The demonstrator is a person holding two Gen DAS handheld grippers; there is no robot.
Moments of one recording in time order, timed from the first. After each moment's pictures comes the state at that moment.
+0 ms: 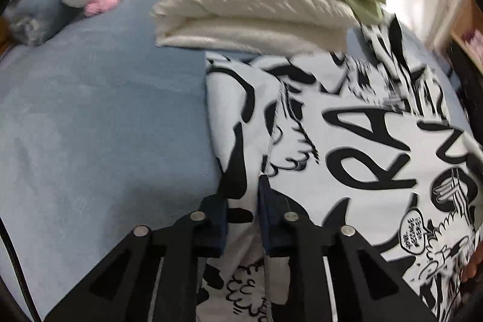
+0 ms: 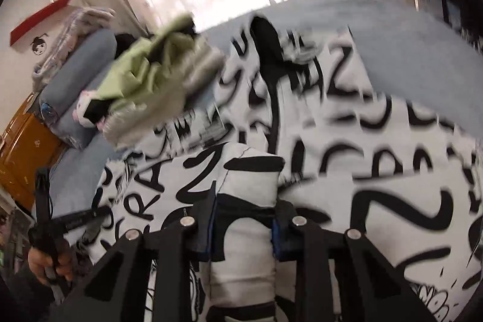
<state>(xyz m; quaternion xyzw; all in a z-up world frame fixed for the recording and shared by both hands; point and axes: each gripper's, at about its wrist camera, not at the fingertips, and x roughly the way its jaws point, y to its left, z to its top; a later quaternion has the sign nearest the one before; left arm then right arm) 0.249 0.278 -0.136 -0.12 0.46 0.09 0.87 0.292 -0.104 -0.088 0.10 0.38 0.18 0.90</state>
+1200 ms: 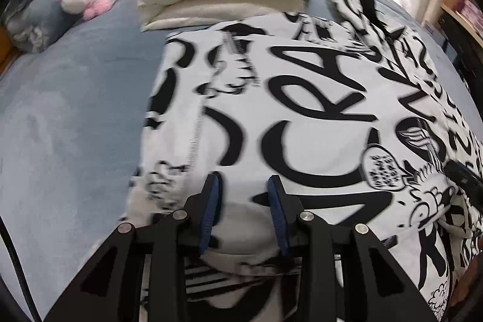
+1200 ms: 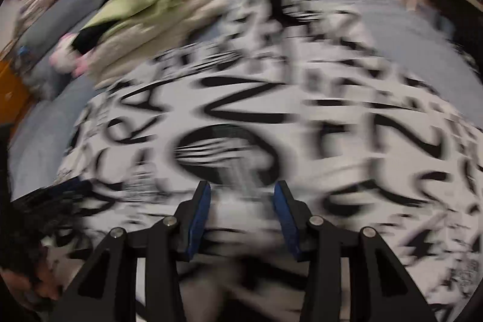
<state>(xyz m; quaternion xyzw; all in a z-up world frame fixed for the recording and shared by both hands) 0.192 0.207 -0.132 -0.08 0.49 0.08 0.87 0.224 -0.088 -0.116 0.04 0.45 0.11 0.88</state>
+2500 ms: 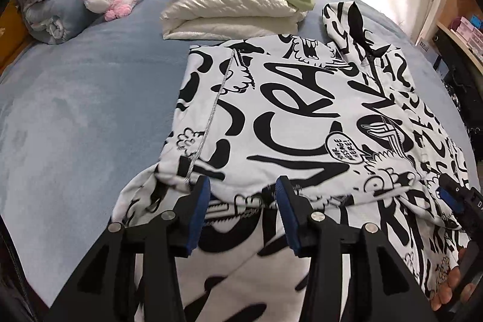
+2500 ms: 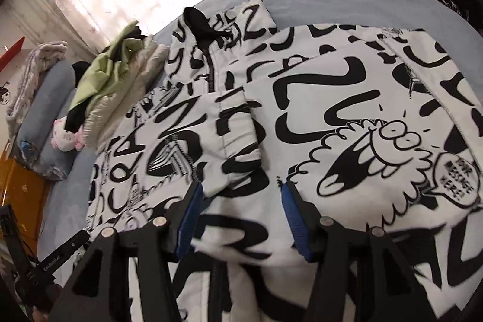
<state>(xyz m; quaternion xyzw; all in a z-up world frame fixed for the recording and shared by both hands) 0.131 0.200 -0.083 -0.11 0.46 0.09 0.88 0.172 -0.156 -0.104 0.21 0.43 0.08 0.87</state>
